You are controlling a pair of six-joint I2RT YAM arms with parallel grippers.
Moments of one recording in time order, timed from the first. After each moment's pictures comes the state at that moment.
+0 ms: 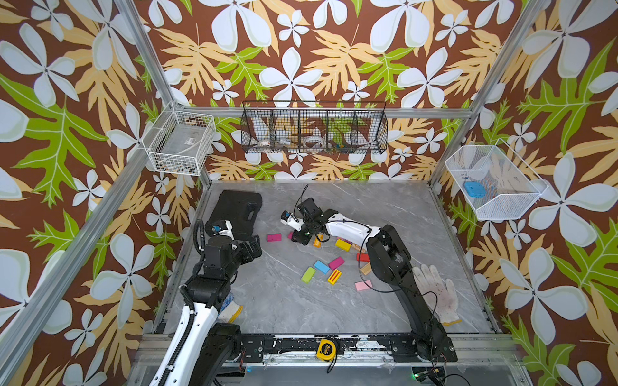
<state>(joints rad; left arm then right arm) -0.11 0.71 0.65 -0.45 -0.02 -0.48 0.72 2.40 1.95 -0.55 -0.26 -0.37</state>
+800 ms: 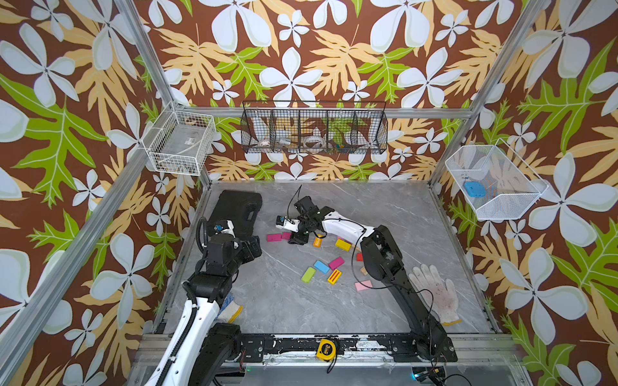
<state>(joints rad) -0.11 0.80 0.64 -0.42 0.00 -0.50 0.71 2.48 2.06 -0.60 -0.32 -0.63</state>
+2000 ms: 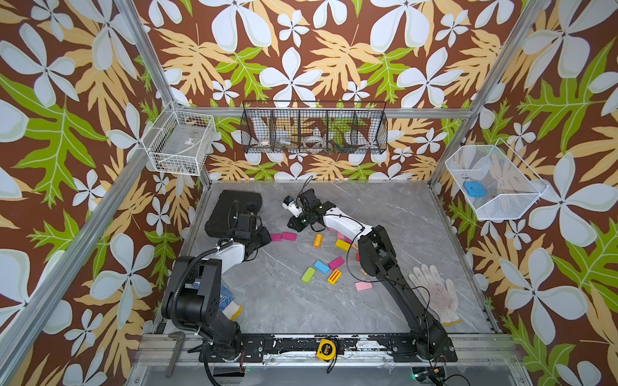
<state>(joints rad) -0.11 1.60 0.78 0.00 0.10 -0.57 0.65 2.68 2.36 -0.57 -0.35 -0.10</state>
